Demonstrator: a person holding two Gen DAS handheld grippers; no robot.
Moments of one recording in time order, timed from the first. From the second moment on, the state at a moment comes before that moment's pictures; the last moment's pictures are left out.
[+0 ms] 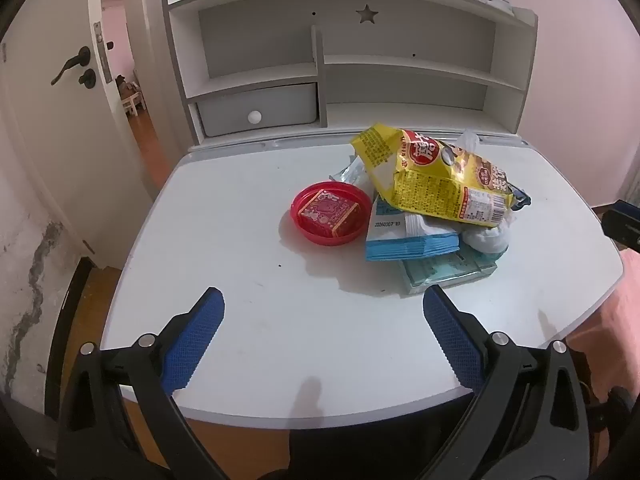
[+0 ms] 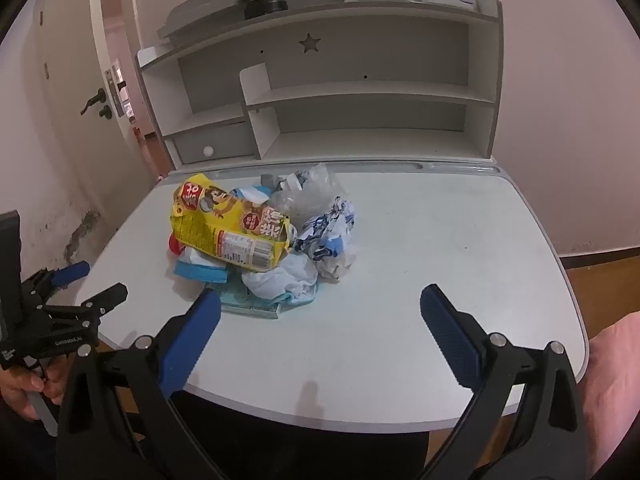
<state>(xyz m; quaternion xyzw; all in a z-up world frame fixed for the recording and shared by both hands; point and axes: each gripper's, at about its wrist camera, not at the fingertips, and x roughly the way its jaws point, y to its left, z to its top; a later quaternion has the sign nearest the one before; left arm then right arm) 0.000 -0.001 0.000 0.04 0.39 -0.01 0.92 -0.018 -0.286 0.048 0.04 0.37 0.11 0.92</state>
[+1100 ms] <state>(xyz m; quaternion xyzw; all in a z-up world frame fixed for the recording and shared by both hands) 0.002 0.005 -0.003 0.03 0.39 -0.01 0.92 -0.018 -0.286 0.050 0.04 0.37 0.11 0.92</state>
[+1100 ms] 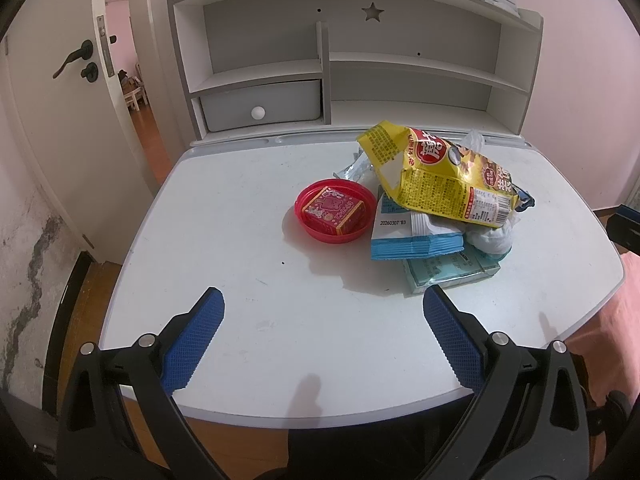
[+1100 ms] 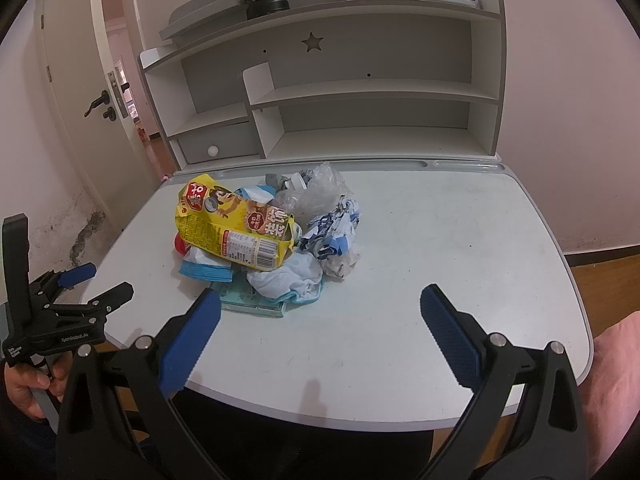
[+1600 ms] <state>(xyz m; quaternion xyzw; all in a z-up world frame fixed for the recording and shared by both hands) 0.002 0.005 -0.003 0.03 0.39 -0.01 0.92 -0.018 -0.287 0.051 0.04 0.37 0.11 0.92</state>
